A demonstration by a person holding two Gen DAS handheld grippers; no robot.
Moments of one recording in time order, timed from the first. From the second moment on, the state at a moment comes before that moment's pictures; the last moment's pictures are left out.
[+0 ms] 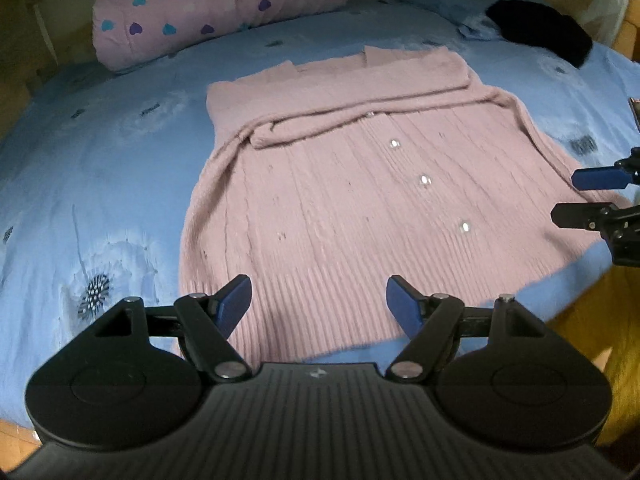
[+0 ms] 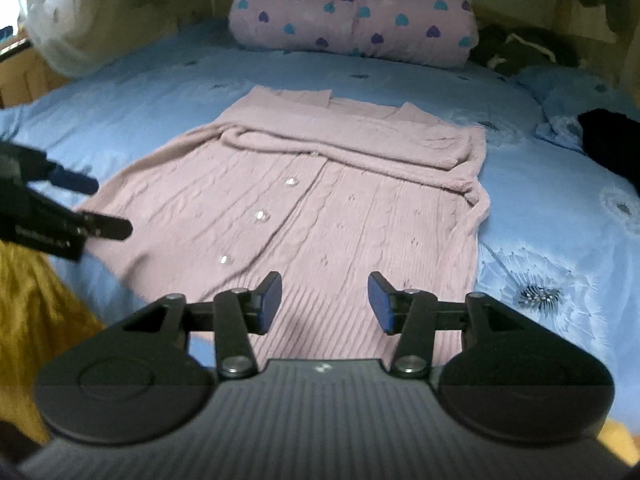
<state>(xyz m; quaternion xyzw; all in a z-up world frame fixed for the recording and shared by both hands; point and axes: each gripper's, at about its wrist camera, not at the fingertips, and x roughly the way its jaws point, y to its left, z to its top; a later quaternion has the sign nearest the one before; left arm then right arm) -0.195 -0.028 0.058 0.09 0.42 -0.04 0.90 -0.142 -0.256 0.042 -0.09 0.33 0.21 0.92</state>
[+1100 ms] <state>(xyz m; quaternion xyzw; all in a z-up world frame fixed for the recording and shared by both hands) -0.191 -0.054 0.024 0.20 0.40 -0.04 0.89 -0.164 -0.239 0.010 -0.17 0.34 0.23 0.90</state>
